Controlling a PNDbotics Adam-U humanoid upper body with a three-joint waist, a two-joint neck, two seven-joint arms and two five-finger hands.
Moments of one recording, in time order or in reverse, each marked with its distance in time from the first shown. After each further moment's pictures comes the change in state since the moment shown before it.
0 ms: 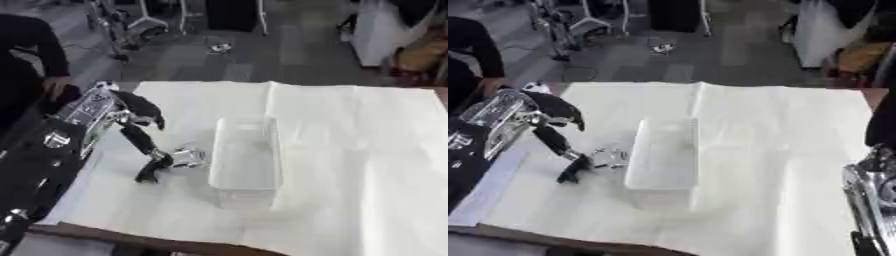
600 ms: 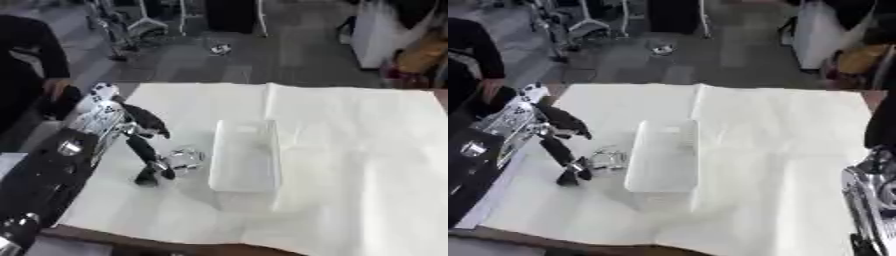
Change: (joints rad) left arm -0.016 -0.037 -0.010 0.061 -0.048 -0.028 0.028; right arm -0.002 0.004 0.000 0.000 -0.003 0.000 0.000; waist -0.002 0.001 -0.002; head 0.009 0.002
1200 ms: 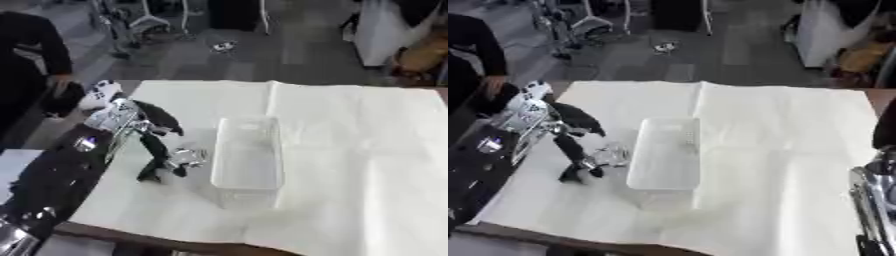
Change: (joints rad) left arm -0.002 -0.031 0.000 0.017 -0.003 -0.040 0.040; right arm -0.011 0.015 0.000 0.000 0.000 0.000 0.000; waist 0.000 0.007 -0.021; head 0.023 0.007
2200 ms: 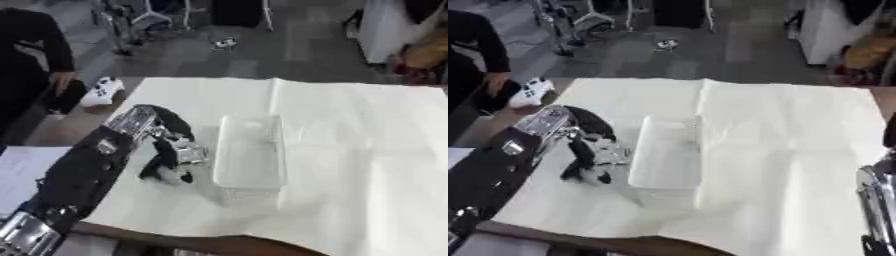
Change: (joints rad) left arm -0.007 -0.024 0.003 0.057 -0.123 -0.028 0.028; right arm -0.015 0.020 -0.001 0.000 0.003 -0.008 -0.009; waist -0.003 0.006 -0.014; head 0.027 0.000
